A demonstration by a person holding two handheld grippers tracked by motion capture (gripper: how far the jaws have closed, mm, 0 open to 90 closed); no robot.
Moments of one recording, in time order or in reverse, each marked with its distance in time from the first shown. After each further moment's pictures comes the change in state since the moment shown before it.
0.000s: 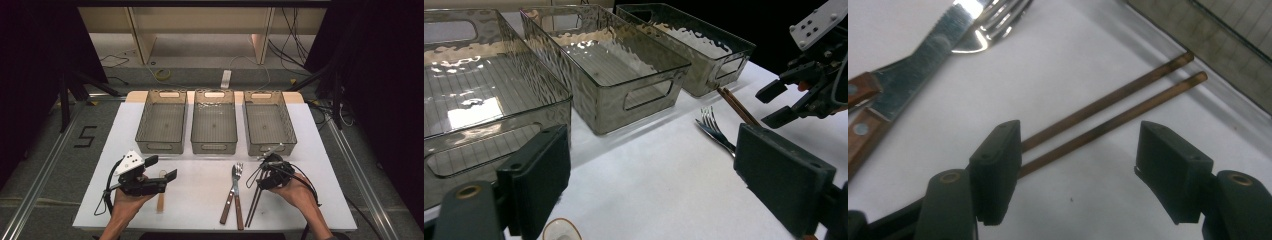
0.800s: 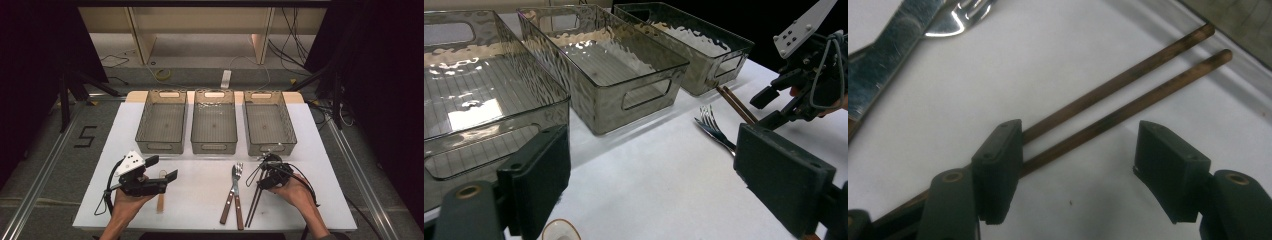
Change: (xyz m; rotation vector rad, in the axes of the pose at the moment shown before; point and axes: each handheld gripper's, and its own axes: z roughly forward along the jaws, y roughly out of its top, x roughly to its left) left arm -0.001 0.000 0.000 0.004 -0.005 0.017; right arm -0.005 -0.001 0.015 0.054 0.021 0.035
